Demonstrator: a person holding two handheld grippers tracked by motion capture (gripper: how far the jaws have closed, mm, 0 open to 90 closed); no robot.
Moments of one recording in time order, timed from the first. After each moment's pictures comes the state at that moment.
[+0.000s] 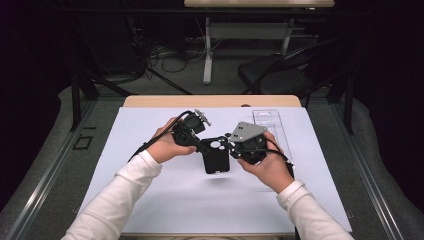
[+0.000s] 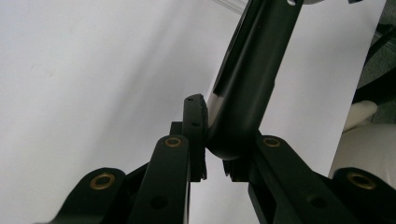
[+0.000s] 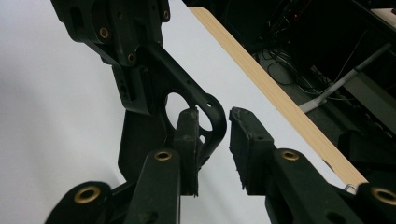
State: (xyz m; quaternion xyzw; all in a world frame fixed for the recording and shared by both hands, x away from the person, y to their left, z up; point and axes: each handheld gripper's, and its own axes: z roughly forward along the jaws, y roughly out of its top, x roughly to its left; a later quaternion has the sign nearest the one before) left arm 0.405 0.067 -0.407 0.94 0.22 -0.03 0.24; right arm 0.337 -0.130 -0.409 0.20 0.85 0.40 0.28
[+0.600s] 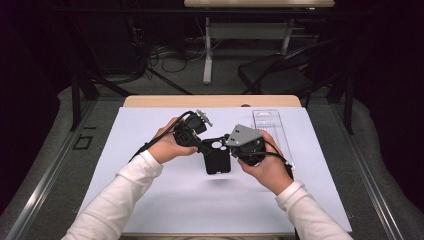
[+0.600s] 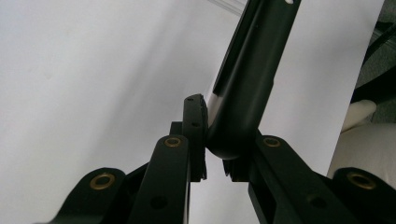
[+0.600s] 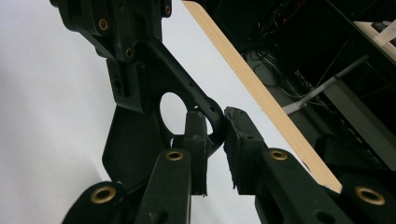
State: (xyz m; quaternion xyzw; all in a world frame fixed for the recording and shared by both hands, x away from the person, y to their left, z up) left arm 0.403 0.064 -0.406 0.94 0.22 -0.03 0.24; right arm 0.332 -0.125 -0.409 0.18 0.85 0.37 0.32
